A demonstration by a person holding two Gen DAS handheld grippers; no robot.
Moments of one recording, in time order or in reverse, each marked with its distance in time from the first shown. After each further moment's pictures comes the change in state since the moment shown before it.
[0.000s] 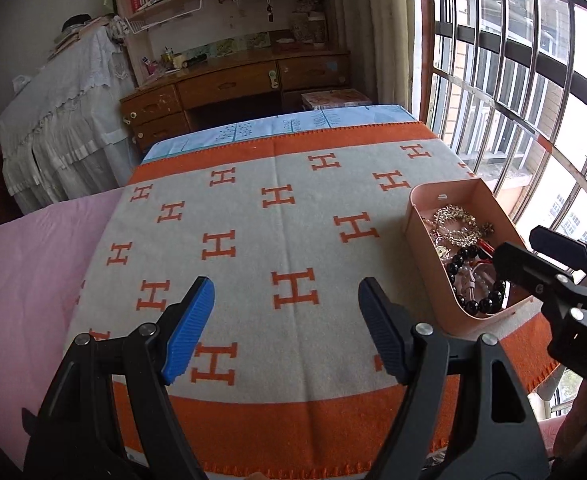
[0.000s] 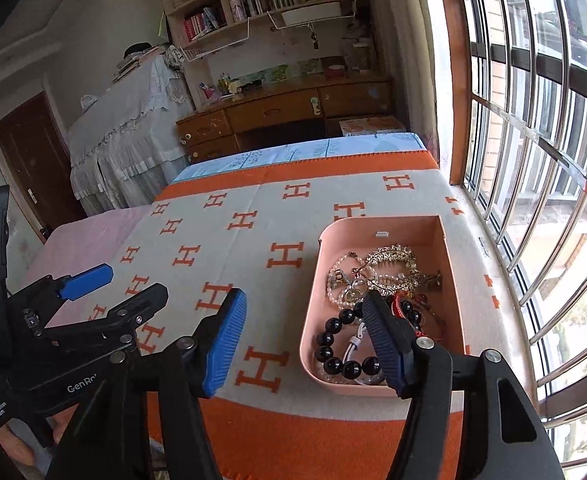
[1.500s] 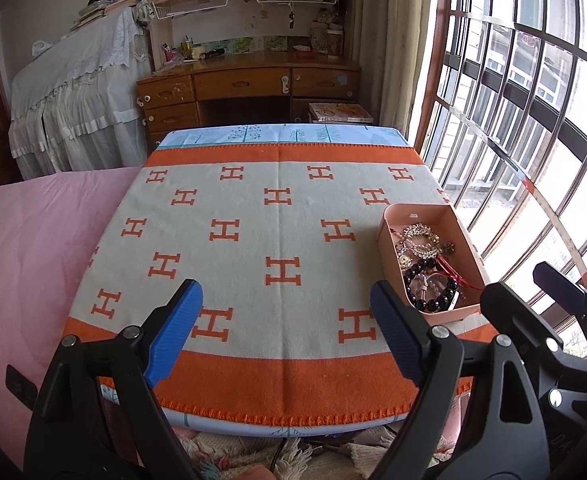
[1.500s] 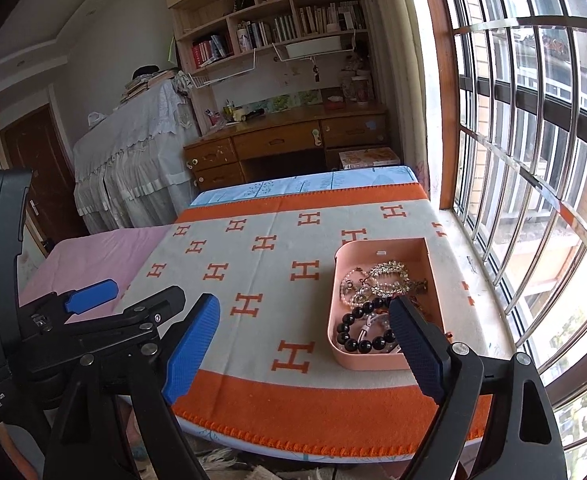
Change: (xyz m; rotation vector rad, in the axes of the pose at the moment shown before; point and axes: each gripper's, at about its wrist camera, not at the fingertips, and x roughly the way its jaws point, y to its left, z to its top) left arm -0.085 0.004 0.001 -0.136 0.019 -0.053; right arm -0.134 0.038 -0.004 -0.001 -0.084 -0.022
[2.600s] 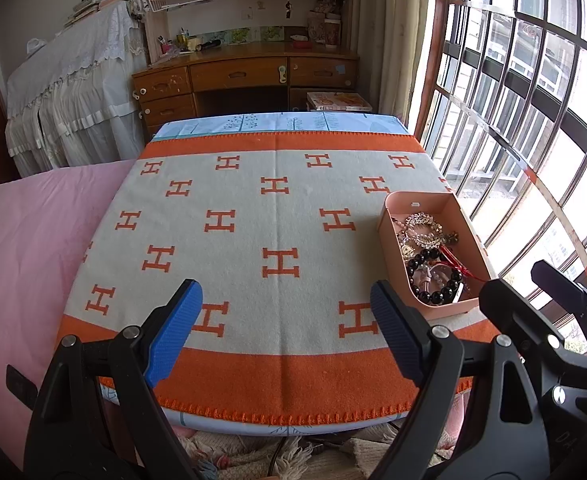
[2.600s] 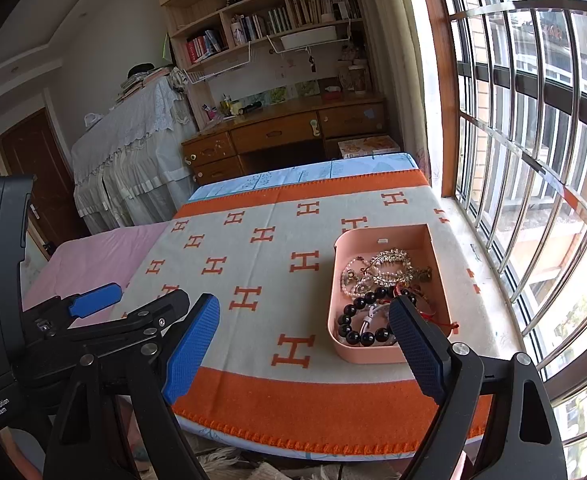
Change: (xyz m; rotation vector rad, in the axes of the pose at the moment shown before) left arm 0.011 -0.001 -0.006 0.007 0.024 -0.005; right arm 0.015 -0.003 -0.003 0.022 0.022 0.001
